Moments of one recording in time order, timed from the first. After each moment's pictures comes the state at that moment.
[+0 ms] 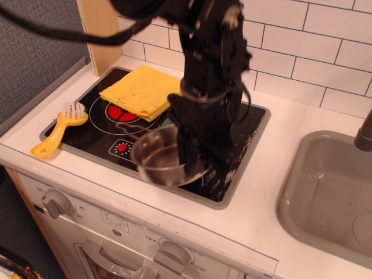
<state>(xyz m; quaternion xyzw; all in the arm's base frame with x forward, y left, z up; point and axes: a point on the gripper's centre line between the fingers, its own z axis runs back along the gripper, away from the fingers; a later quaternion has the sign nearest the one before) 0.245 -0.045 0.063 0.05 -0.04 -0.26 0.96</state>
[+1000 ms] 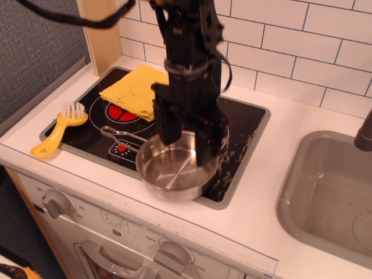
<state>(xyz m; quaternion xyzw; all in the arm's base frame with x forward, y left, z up) 0.273 -0.013 0.074 -0.02 -0.03 -0.14 0.99</state>
